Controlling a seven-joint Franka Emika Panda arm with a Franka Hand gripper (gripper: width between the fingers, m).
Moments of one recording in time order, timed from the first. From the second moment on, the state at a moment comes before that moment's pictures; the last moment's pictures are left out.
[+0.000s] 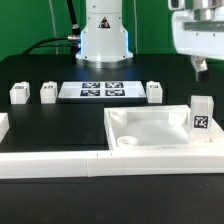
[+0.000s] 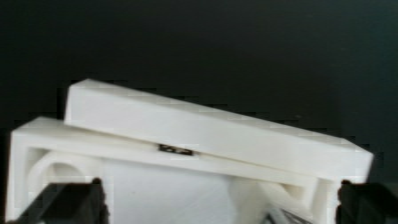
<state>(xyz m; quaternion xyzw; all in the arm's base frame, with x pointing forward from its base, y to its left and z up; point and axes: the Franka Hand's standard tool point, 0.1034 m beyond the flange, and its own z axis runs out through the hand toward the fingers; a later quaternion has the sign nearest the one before) 0.550 0.150 0.087 -0.83 0.55 -0.01 0.08</state>
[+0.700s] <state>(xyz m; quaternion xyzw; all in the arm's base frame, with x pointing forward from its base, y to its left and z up) 0.511 0.133 0.069 -0.97 0.23 -0.01 0.05</state>
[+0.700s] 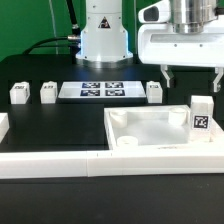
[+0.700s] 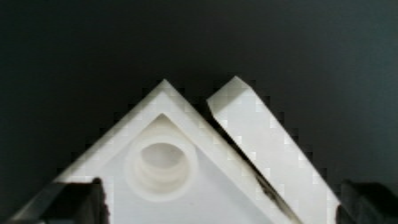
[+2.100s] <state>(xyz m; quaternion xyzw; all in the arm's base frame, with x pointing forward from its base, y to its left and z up) 0.428 0.106 0.040 -0.97 -0.02 0.23 0.00</state>
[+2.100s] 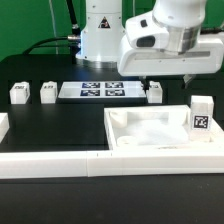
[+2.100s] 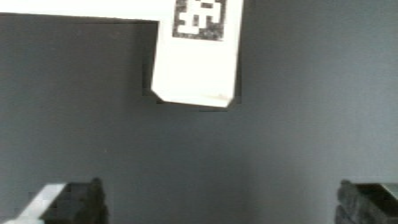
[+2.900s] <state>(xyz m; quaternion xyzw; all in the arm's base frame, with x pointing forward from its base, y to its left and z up) 0.408 0.093 0.029 -0.92 0.02 0.40 -0.01</state>
